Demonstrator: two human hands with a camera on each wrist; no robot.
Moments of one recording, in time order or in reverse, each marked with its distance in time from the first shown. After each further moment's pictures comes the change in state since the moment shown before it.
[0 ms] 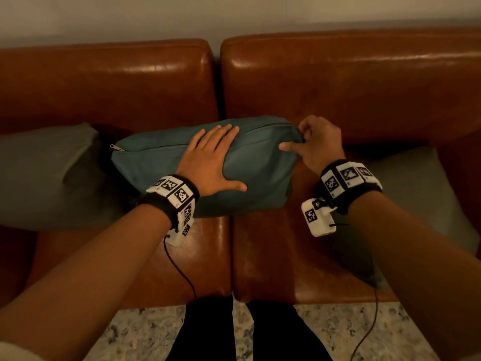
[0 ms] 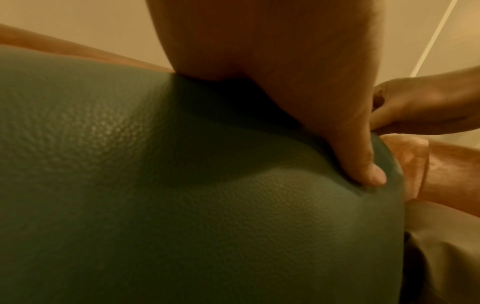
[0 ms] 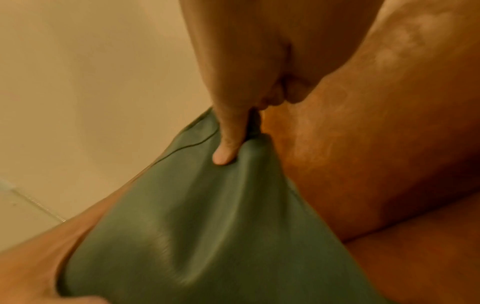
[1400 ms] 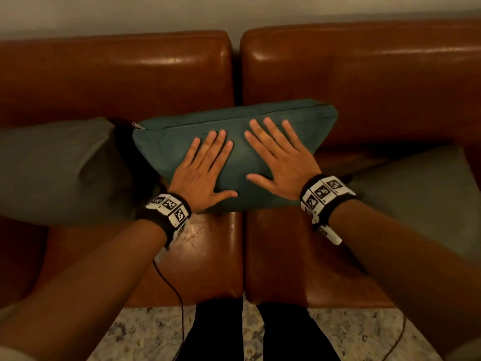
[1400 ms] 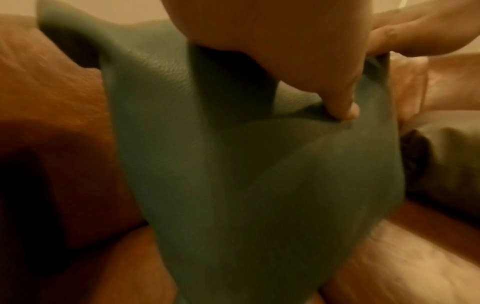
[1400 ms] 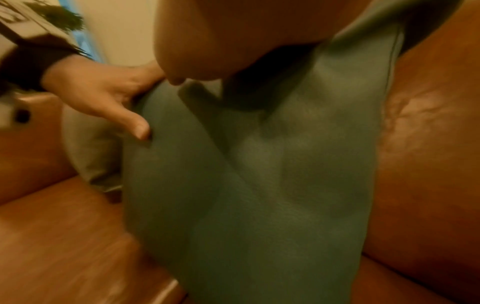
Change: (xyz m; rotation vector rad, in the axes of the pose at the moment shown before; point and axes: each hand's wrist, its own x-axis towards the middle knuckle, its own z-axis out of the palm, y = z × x) left_hand -0.053 -0.052 0.042 0.268 0.259 0.137; right_hand -0.030 -0.028 0.086 -0.622 0.014 -0.815
